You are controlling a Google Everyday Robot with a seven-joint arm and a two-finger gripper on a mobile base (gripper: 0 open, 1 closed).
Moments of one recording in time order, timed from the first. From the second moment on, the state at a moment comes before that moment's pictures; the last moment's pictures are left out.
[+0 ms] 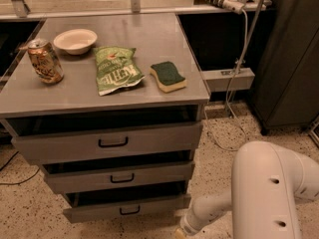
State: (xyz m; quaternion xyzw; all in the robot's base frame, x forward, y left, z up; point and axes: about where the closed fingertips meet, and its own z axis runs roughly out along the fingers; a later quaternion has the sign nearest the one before) arm 0.417 -0.090 0.203 -0.42 0.88 0.19 0.07
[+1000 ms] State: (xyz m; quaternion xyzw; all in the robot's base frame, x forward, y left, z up) arm 0.467 -0.086 0.185 -0.40 0.90 0.17 0.11
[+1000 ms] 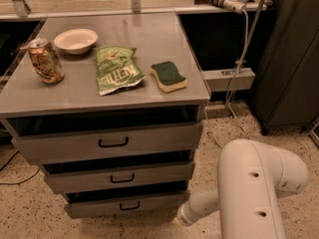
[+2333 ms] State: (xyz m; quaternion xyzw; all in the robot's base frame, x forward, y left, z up) arm 0.528 -0.078 0.200 -0.39 0.90 0.13 0.16
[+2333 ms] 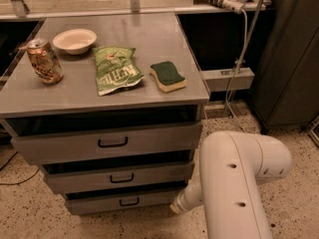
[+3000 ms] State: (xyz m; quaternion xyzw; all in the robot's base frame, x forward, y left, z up) arm 0.528 -0.078 0.200 -0.39 0.90 0.13 0.16
